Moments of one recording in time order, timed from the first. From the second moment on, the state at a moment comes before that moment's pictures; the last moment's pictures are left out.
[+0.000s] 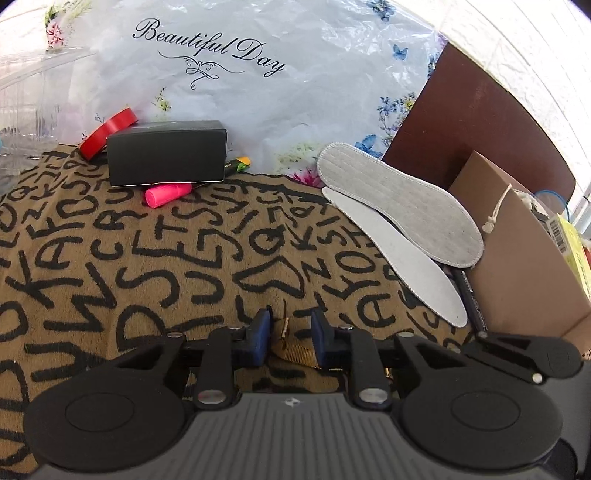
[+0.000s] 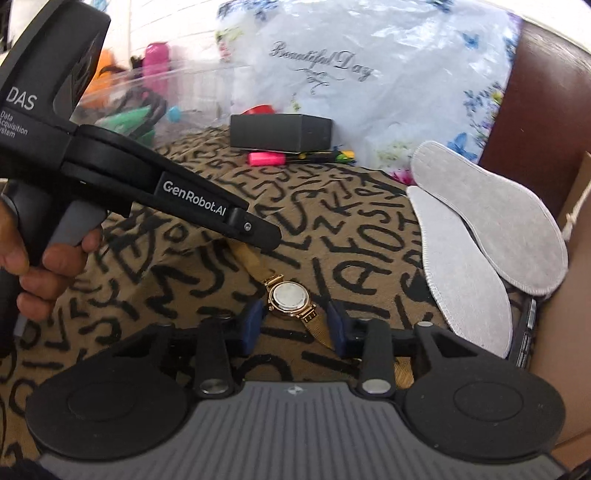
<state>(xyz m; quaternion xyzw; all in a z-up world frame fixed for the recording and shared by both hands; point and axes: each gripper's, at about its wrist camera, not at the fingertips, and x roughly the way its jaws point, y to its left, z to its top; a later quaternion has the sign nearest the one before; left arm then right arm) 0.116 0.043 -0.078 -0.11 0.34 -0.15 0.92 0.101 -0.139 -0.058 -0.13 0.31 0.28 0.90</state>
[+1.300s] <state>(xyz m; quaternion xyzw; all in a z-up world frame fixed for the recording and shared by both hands) 0.040 -0.105 0.111 -0.07 0.18 -0.35 0.92 -0.007 -0.256 0.085 -0.07 0.09 0.16 0.98</state>
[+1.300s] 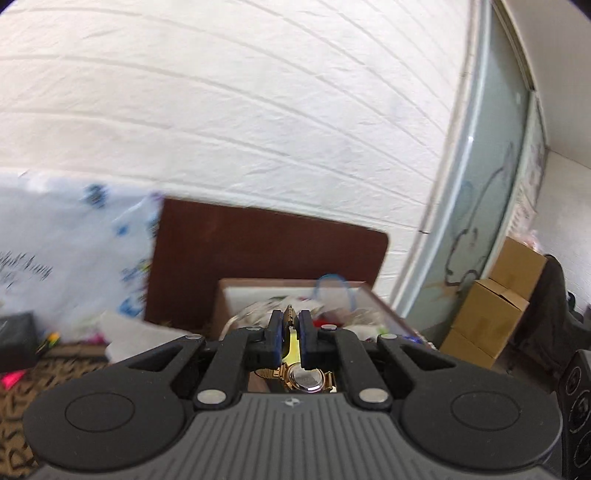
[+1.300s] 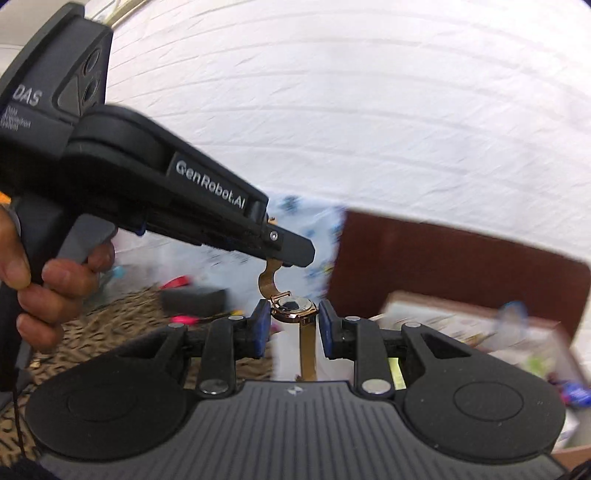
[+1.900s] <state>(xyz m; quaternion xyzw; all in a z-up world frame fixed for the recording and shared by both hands) 0.080 -0.250 0.071 -0.04 0.24 -0.41 0.88 0.027 -0.389 0.056 -0.10 0.07 0.08 0.99</state>
